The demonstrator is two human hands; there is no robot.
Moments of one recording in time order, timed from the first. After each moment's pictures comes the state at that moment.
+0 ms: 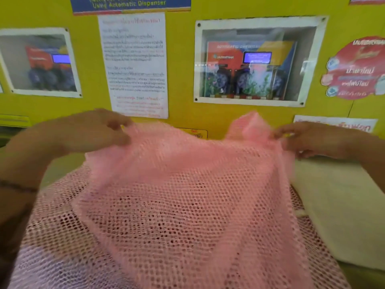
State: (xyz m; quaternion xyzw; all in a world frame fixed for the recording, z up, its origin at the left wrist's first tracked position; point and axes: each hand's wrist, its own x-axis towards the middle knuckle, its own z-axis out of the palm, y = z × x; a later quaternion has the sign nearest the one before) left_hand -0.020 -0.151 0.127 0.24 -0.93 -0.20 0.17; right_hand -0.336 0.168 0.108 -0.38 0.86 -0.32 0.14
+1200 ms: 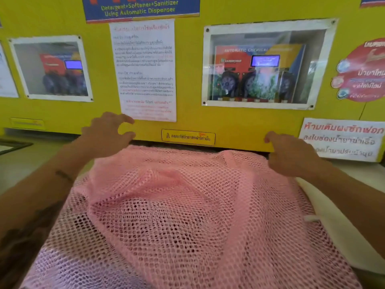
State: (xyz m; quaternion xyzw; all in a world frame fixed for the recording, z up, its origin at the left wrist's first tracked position) left_hand -0.054 -0.225 0.089 0.34 -0.91 -0.07 0.25; right_hand -0.303 0.115 0.069 -0.34 0.93 -0.09 -0.13
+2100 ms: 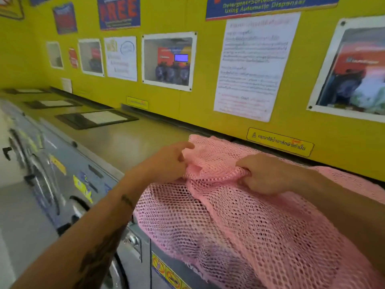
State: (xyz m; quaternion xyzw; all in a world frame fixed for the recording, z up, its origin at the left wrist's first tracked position) left_hand 0.063 -0.192 0.028 0.32 -0.88 -0.26 0.22; right_hand -0.144 -0.062 0.057 -0.69 0.73 0.00 0.01
